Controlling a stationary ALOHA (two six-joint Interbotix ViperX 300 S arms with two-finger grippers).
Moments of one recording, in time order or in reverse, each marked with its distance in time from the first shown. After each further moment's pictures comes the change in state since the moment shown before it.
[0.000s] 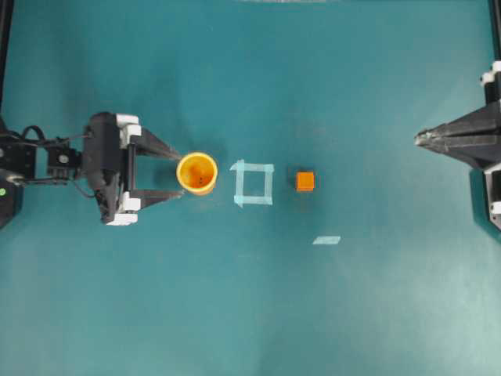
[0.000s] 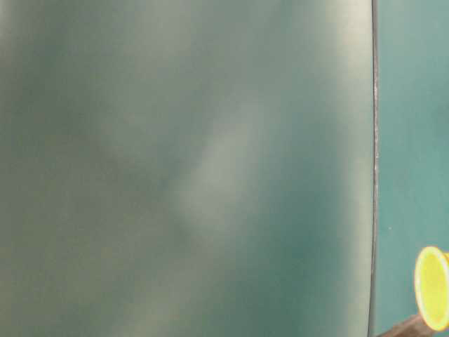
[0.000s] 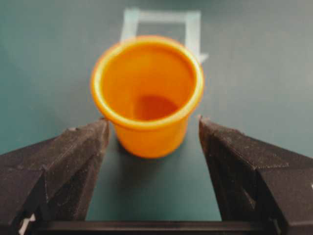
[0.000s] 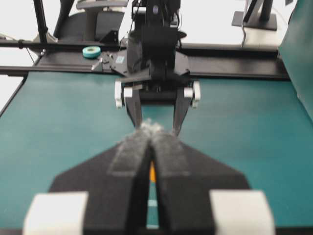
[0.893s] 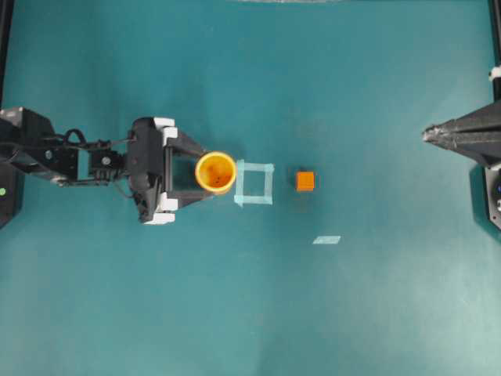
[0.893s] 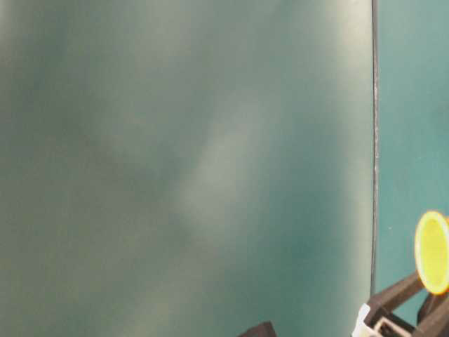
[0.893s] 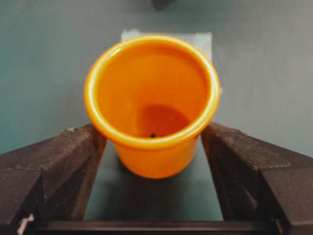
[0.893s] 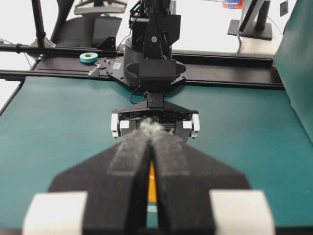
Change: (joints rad) left arm 0.006 0.173 -0.164 0.000 -0.034 0.018; right arm -0.002 -0.020 -0.012 -0.002 0.020 -0.020
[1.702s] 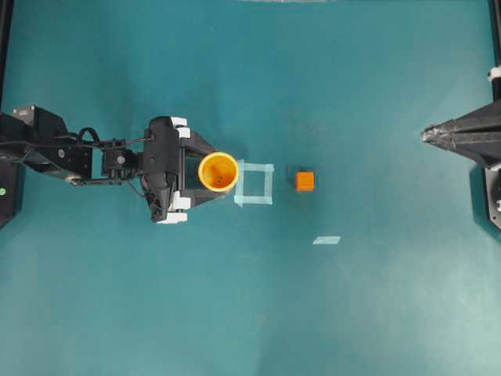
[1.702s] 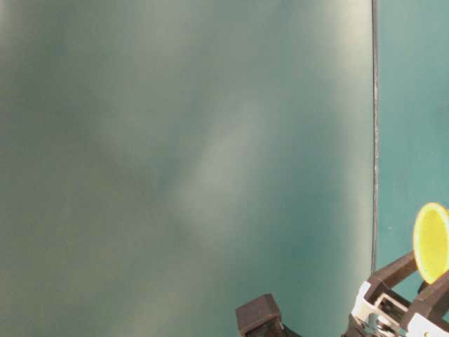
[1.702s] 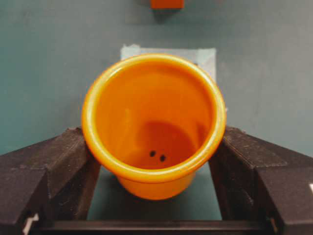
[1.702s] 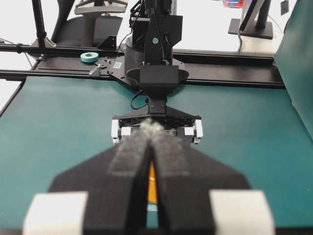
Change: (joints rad) left arm 0.000 0.015 -0.058 -0.002 0.077 0.003; right arm 0.000 0.003 0.000 0.000 0.000 0.003
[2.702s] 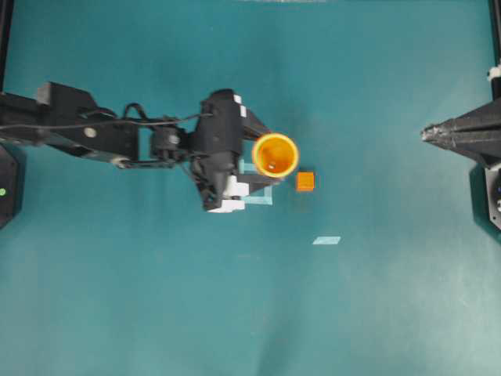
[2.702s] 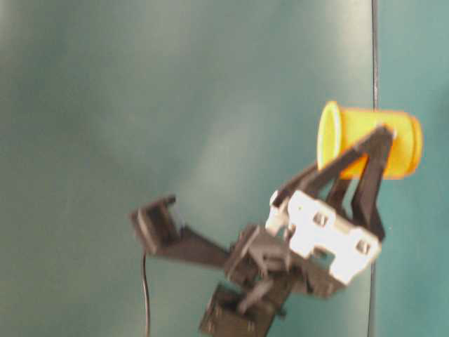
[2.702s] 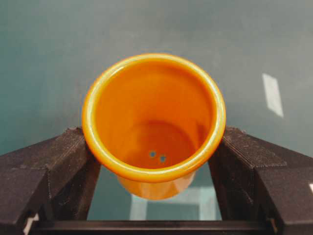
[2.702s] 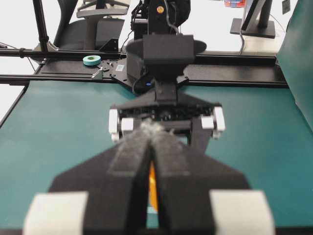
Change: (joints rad) left arm -0.003 -0.078 -0.357 0.000 0.440 -0.002; right arm 0.000 0.005 -0.008 0.005 0.000 0.020
